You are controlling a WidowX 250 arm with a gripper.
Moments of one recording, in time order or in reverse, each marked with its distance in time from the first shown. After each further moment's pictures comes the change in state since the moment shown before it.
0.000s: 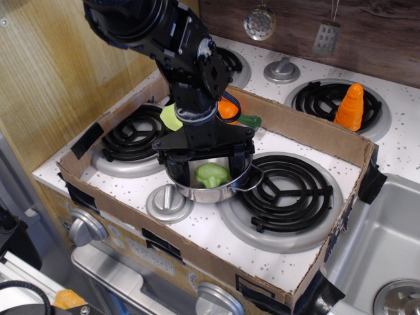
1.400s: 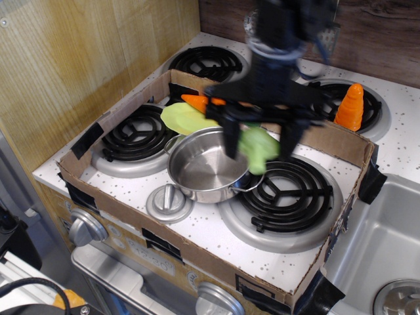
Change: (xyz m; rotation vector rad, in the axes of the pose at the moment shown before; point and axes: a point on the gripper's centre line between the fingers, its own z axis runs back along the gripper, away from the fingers) arm -0.034 -0.059 0.077 0.164 0.080 -0.090
